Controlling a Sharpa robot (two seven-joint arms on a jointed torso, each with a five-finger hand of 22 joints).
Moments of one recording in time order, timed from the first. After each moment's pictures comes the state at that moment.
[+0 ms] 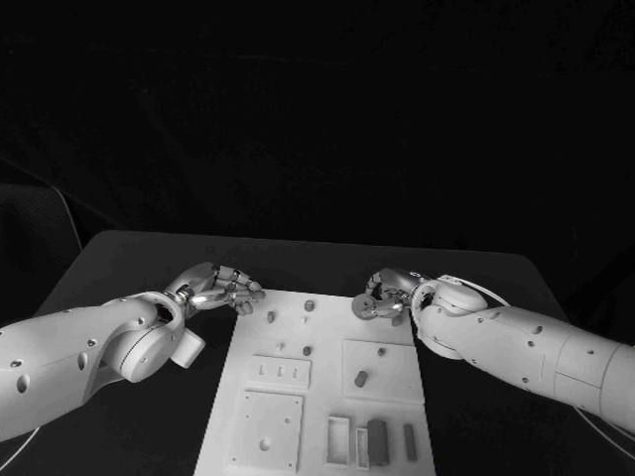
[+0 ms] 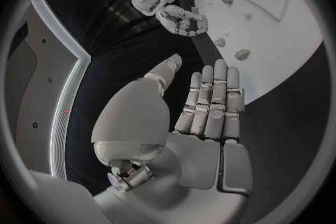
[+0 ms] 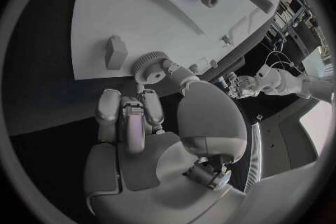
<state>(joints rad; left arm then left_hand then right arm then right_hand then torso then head) 1.35 -0.81 -0.19 1.31 -0.39 -0.20 0.23 1.22 -0.13 0.31 -0.11 0.18 0.83 0.16 0.37 0.57 1.00 0.15 0.38 0.32 1.04 0.14 0.38 0.55 0.05 0.62 0.05 1.04 0.34 1.19 -0.54 0.01 1.03 -1.44 -0.23 -0.20 1.10 -0.09 0.46 -0.11 0.20 0.69 0.12 0.38 0.43 1.32 -0.06 1.44 1.17 1.47 -0.12 1.66 1.31 0.25 1.08 -0.04 1.66 0.87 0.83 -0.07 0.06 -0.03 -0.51</state>
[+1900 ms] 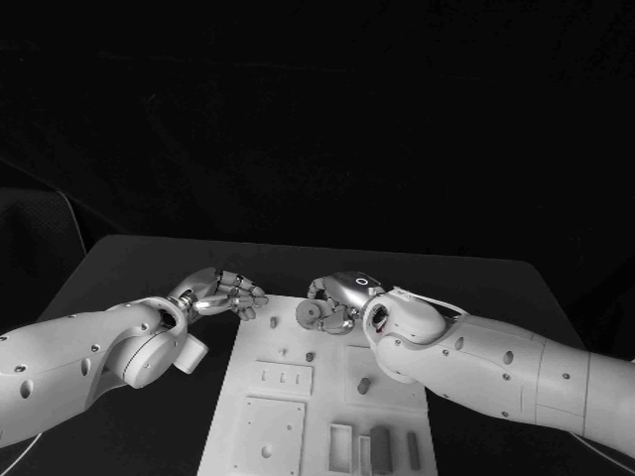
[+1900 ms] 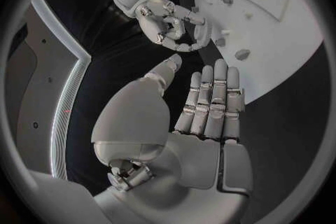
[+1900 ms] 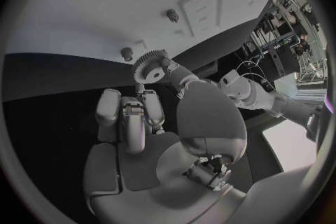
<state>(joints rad) 1.35 -0.81 -0.19 1.32 -0.39 -0.21 0.23 1.22 -0.13 0.31 -0.11 0.18 0.83 0.16 0.37 0.57 1.00 0.15 0.38 0.32 1.04 0.13 0.38 0.55 0.05 0.62 0.05 1.04 0.34 1.22 -0.47 -0.04 1.26 -1.64 -0.35 -0.24 1.11 -0.09 0.45 -0.11 0.19 0.69 0.12 0.38 0.43 1.34 -0.07 1.45 1.18 1.47 -0.12 1.66 1.31 0.25 1.08 -0.04 1.66 0.87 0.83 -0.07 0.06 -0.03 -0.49</state>
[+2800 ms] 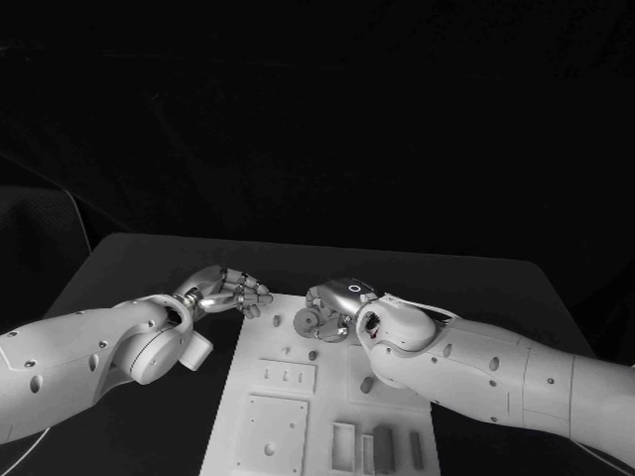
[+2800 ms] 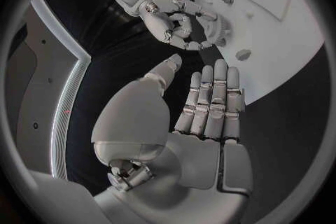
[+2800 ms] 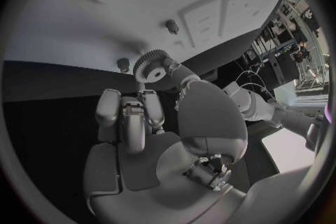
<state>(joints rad) 1.35 -0.80 -0.19 1.32 -0.39 -0.21 0.23 1.22 -0.13 0.31 -0.11 0.18 0.83 0.16 0.37 0.57 1.00 0.15 0.38 0.32 1.04 0.13 0.38 0.55 0.05 0.62 0.05 1.04 0.34 1.22 -0.43 -0.07 1.22 -1.68 -0.34 -0.26 1.09 -0.10 0.45 -0.11 0.19 0.71 0.12 0.39 0.43 1.34 -0.07 1.45 1.18 1.47 -0.12 1.66 1.31 0.25 1.08 -0.04 1.66 0.87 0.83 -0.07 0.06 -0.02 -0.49</state>
